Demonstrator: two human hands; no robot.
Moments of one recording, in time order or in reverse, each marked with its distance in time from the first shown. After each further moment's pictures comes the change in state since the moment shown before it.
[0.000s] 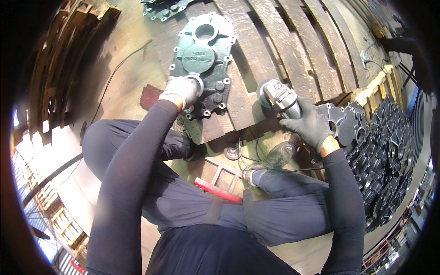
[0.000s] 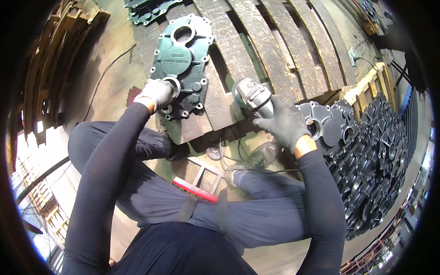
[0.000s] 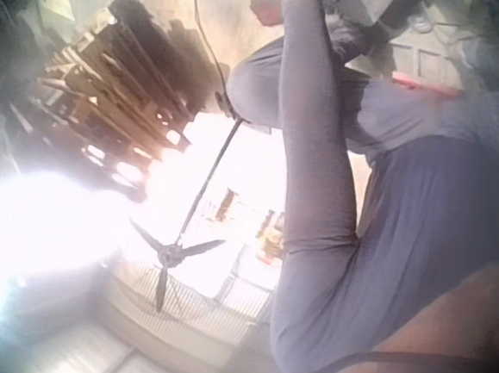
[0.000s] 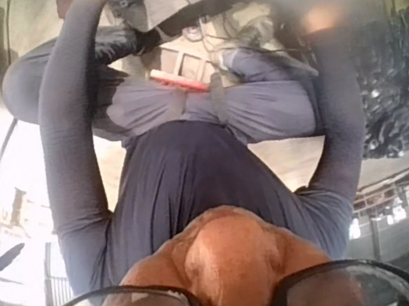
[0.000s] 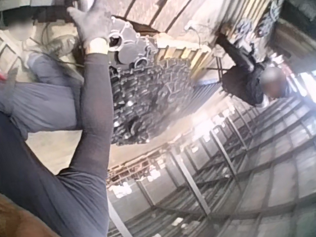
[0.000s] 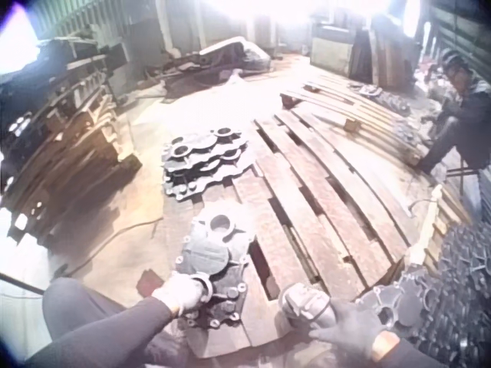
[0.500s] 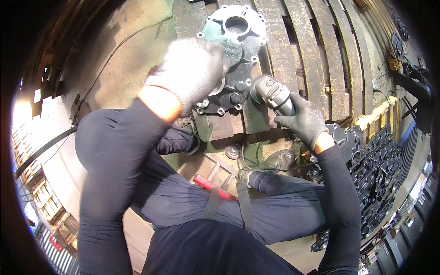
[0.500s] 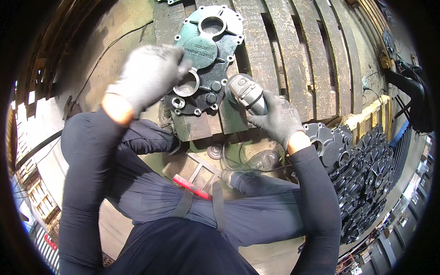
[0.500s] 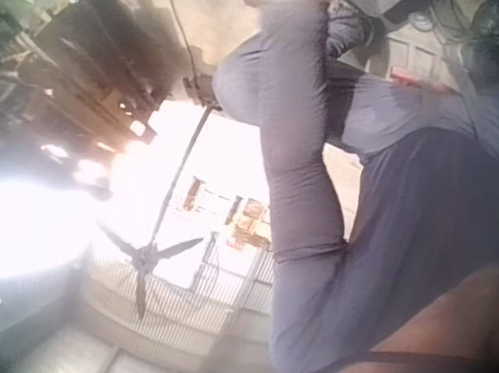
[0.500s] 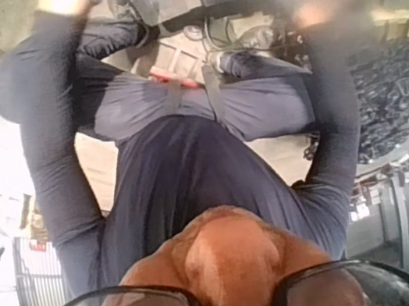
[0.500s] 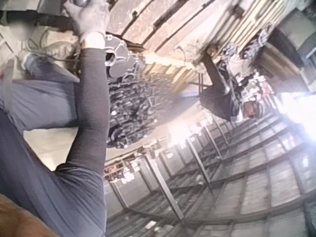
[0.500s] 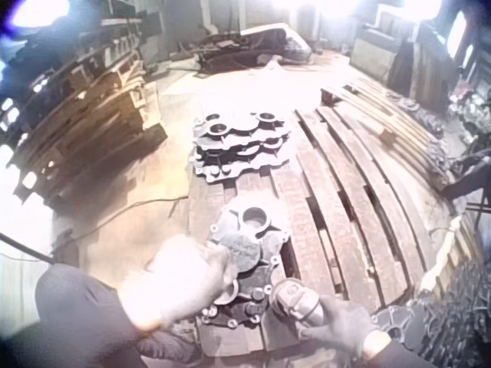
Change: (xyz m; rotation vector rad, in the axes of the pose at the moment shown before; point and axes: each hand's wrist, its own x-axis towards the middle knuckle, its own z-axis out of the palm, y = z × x) left_hand -0.075 -0.020 -0.068 -0.097 0.522 0.012; right_hand 0.064 -0.069 0.018 -0.143 -0.067 -0.170
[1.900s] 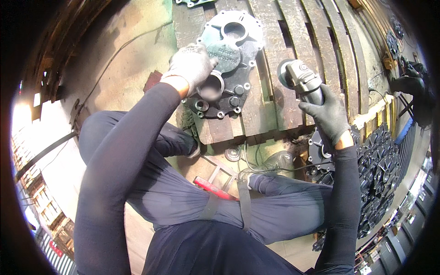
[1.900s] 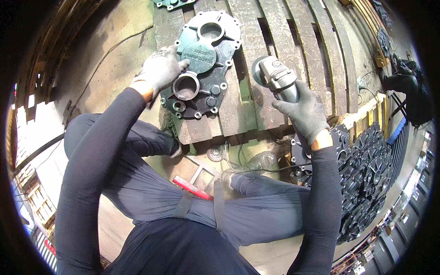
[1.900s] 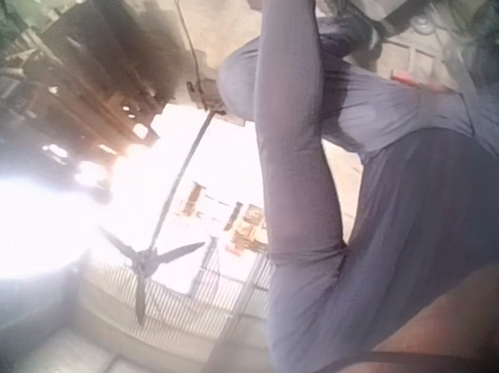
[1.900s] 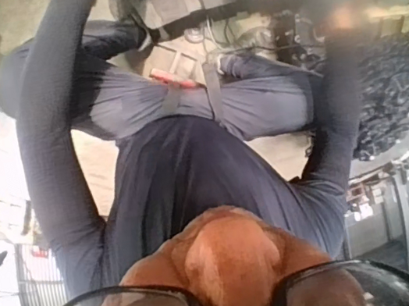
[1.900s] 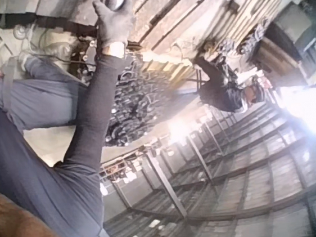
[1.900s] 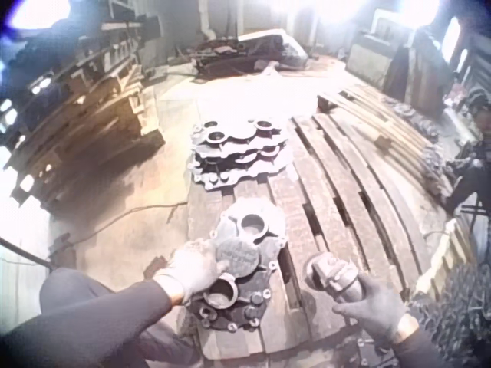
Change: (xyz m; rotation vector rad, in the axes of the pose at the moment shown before) left_hand 0.044 -0.041 0.066 -0.272 -0.119 -0.336; right_hand -0.007 0.016 -0.058 0.209 0.243 0.089
